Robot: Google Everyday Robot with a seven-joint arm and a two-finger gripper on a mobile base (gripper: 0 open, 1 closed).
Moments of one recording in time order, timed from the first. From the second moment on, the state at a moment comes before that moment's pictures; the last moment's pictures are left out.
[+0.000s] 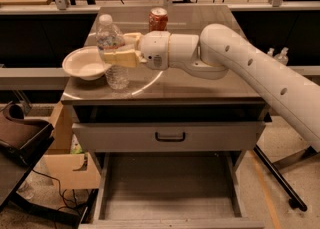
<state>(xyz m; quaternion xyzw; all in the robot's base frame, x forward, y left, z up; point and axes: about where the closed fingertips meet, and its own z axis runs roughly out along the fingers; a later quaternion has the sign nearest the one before) 0.613 0.114 0.938 -0.48 0.53 0.43 0.54</state>
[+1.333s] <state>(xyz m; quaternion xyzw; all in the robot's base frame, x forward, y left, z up) 0.521 0.061 0.970 -0.52 0.52 0.39 0.55</state>
